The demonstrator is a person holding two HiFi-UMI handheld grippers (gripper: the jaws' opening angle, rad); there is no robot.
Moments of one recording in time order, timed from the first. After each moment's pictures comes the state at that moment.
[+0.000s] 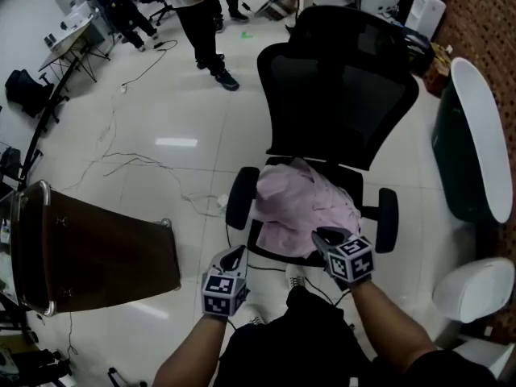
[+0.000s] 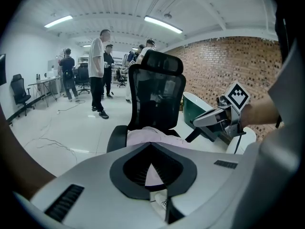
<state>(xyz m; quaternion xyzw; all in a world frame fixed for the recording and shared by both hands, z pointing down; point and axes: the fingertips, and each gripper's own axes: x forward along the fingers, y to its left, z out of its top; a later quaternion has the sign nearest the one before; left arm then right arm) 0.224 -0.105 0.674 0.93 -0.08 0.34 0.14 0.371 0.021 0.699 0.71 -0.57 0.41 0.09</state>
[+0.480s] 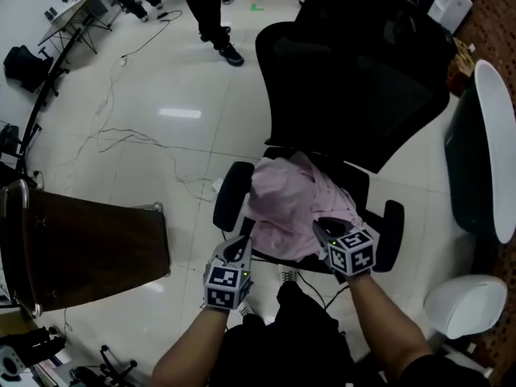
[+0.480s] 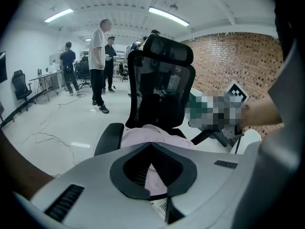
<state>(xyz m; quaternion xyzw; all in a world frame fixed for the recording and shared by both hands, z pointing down) 0.305 -0.111 0.717 0.91 -0.10 0.37 0.15 0.451 -0.002 0.755 0.69 -0.57 0.43 0.09</state>
